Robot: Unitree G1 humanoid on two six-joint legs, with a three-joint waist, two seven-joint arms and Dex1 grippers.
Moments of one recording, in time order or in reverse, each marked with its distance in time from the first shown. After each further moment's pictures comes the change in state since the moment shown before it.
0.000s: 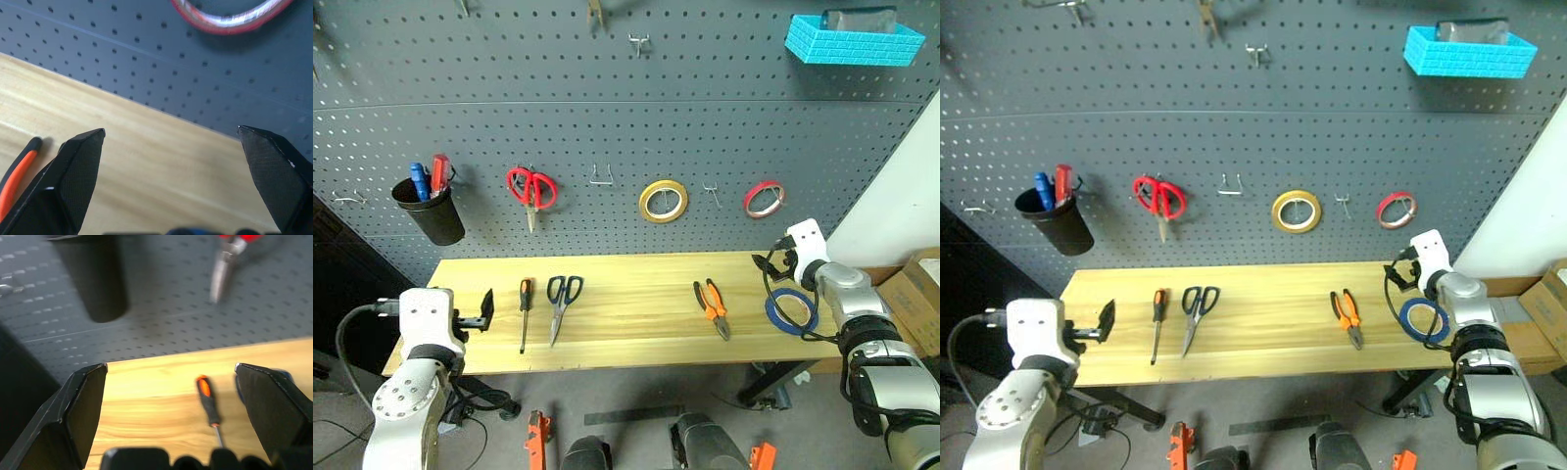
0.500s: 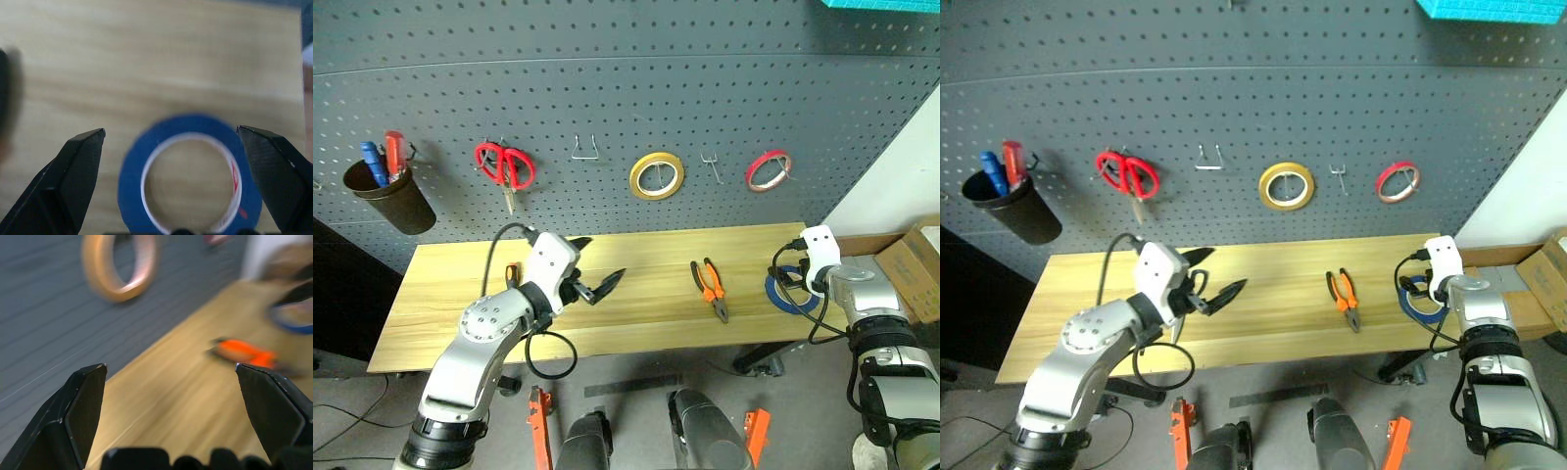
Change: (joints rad) left arm -0.397 0.083 -0.368 -0.030 -0.147 0.137 -0.428; right arm 0.032 -0.034 0.006 -0.171 -0.005 0.436 -0.096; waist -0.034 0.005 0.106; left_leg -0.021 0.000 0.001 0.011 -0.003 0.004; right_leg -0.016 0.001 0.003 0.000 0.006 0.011
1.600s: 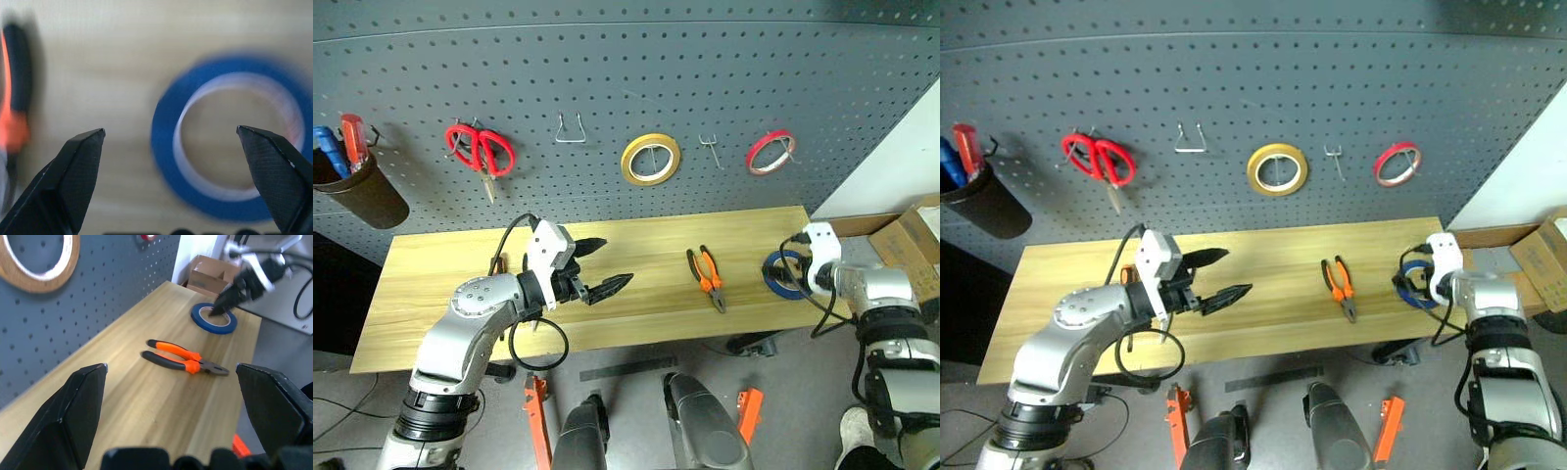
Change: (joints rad) left arm -0.019 0.079 0.065 0.069 -0.129 0.038 -0.196; right arm 0.029 -0.031 0.012 -0.107 0.100 0.220 0.118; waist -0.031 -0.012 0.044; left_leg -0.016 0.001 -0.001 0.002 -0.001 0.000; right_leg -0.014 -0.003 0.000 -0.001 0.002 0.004
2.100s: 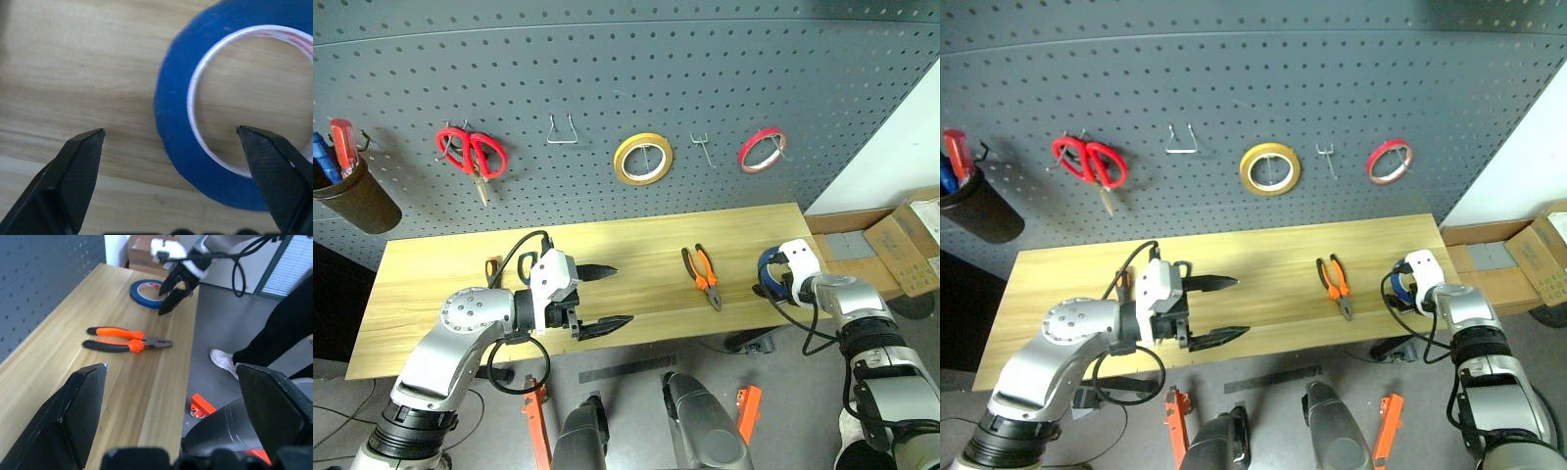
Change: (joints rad) left arm 0.063 0.101 -0.060 -0.035 0.027 -0.162 -0.186; right arm -0.040 0.042 0.123 0.152 -0.104 -0.222 -0.006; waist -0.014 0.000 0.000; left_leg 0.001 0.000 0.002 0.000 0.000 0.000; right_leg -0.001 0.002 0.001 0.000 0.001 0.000
